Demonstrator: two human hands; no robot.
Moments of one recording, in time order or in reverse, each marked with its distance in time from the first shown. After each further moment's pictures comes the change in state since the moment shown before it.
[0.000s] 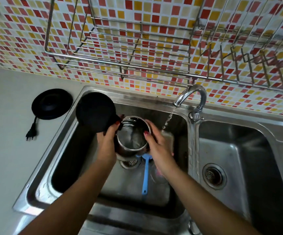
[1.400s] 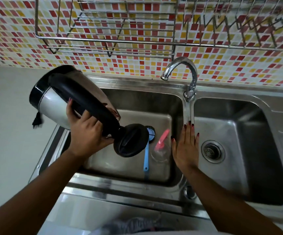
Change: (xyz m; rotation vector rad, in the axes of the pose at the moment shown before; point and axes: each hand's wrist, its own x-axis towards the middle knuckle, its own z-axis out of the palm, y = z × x) left_hand -0.014 0.045 -0.071 1.536 -0.367 1.689; right_hand -0.043 0.122 -0.092 -1.317 0.349 -0.004
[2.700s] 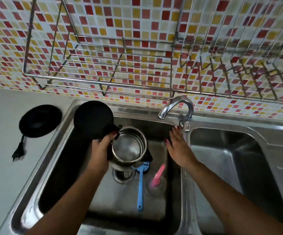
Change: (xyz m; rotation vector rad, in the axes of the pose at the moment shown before) left_hand 0.050 0.021 0.081 -1.539 0.031 -1.336; right_hand 0.122 -0.019 -0.051 0.391 -0.218 -0.189
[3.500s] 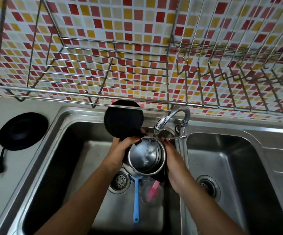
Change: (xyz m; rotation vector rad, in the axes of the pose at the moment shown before) left_hand 0.036 -0.010 0.052 0.018 -0.329 -0.113; right_hand -0.033 -0.070 -0.018 1.191 -0.058 0.444
